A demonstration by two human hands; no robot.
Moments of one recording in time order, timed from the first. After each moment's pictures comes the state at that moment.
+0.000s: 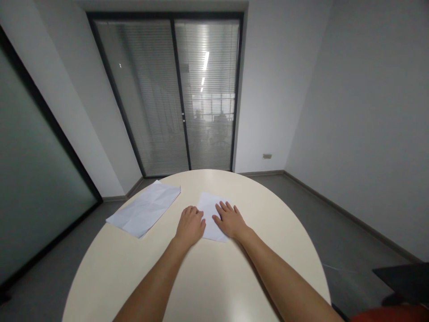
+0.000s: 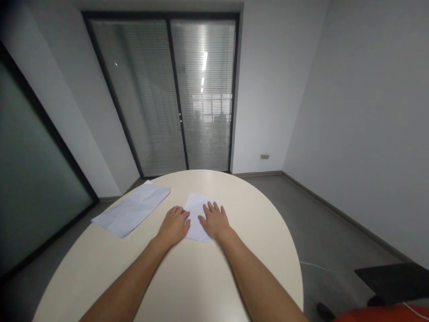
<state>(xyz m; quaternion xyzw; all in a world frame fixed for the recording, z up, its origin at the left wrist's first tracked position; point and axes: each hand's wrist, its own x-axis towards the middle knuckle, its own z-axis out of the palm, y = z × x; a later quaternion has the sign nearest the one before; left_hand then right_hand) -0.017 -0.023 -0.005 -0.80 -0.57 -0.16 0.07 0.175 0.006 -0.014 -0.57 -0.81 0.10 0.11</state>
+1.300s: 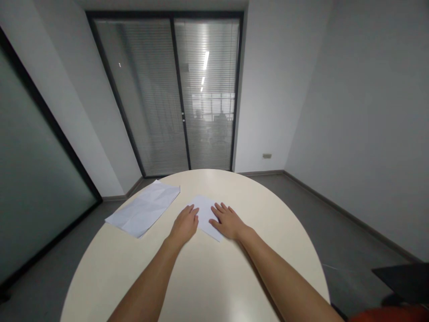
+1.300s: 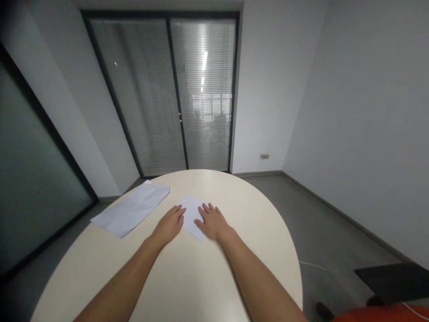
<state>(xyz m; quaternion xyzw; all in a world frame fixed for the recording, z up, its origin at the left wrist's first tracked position) -0.037 -0.002 -0.035 -0.78 -0.61 -0.17 0.00 0.183 0.008 -0.014 -0.50 -0.85 0.16 0.08</state>
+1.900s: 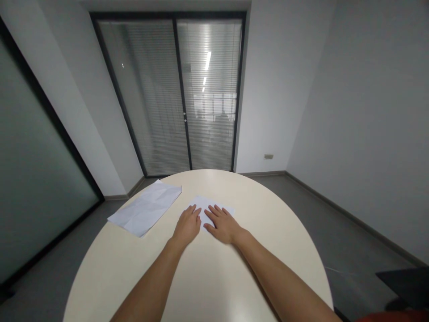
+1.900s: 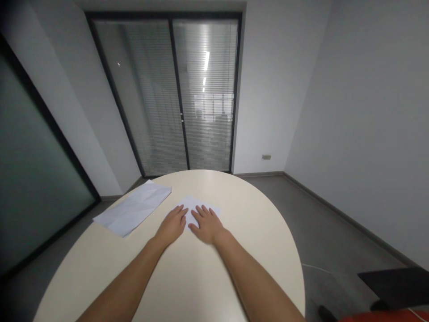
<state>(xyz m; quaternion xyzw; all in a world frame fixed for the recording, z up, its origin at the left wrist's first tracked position) -0.034 -0.005 -0.033 -0.77 -0.61 -0.18 0.01 0.160 0.001 -0.021 -0.45 -0.87 0.15 0.10</state>
